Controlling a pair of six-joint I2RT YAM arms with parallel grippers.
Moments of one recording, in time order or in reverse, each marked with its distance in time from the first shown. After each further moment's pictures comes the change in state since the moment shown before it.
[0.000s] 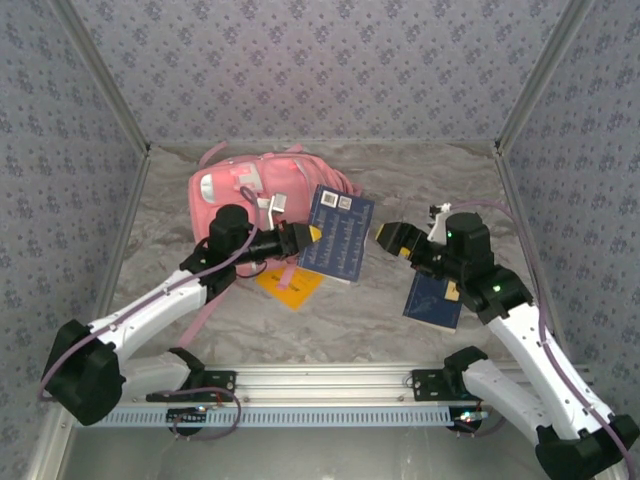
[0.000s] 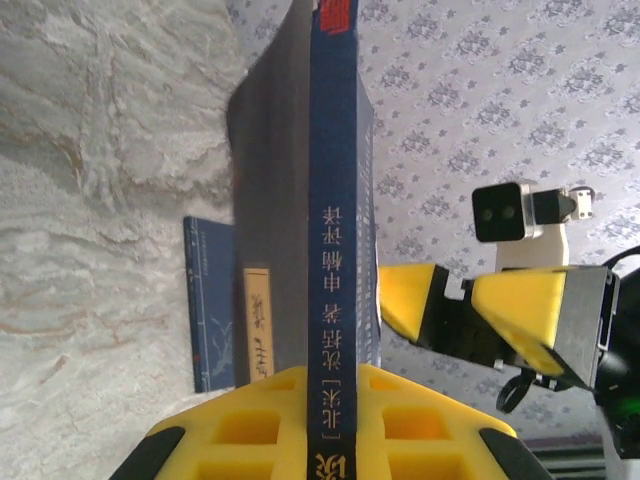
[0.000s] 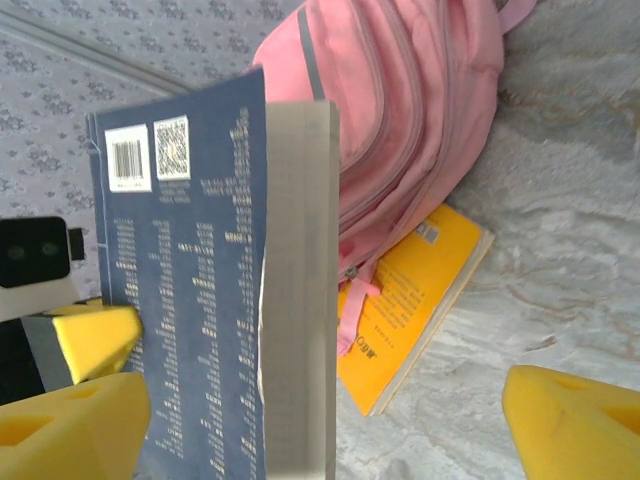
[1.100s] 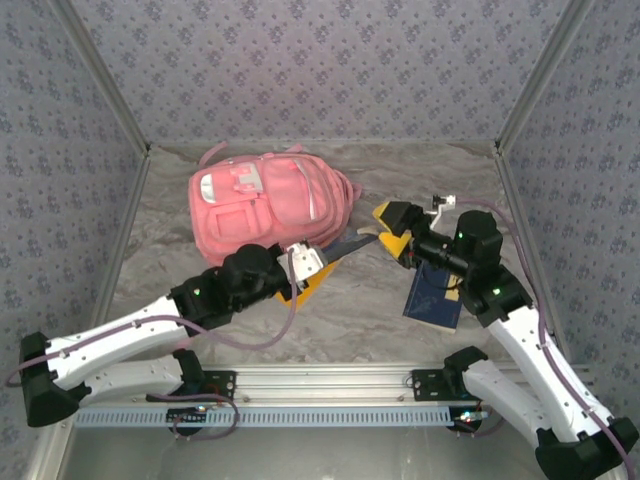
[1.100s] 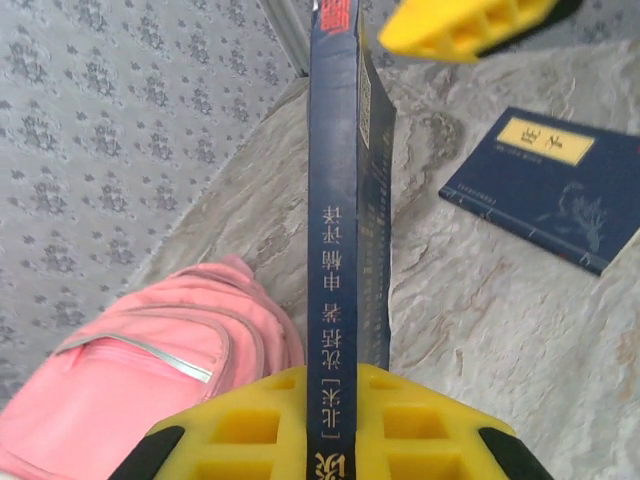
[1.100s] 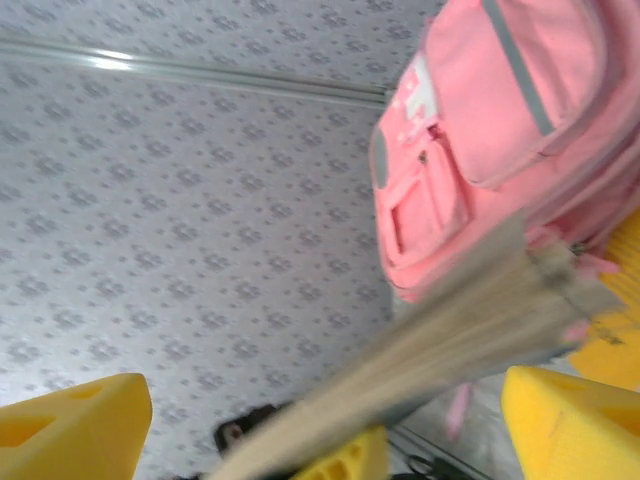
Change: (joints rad) left arm -0.472 -0.205 0.065 -0.399 -0.798 1.408; right arm -0.013 -0.029 -0.033 0.334 -0.188 0.460
